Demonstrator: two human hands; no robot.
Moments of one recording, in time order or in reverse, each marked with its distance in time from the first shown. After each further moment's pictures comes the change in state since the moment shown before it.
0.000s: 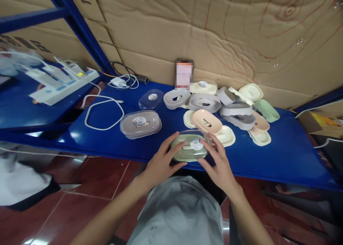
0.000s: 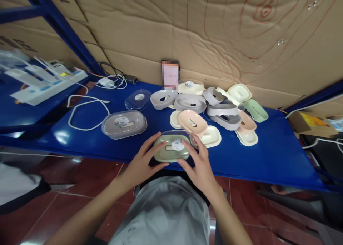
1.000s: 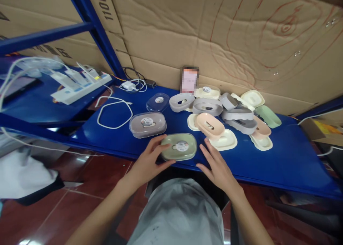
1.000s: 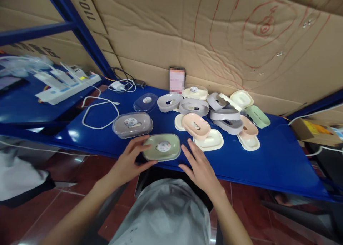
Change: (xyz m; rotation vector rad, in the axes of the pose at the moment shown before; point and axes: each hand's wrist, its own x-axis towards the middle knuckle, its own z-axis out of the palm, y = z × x) left_hand -0.022 -0.019 -0.039 0.079 0.113 -0.016; right_hand -0.001 0.010 0.003 -0.235 -0.184 -0.266
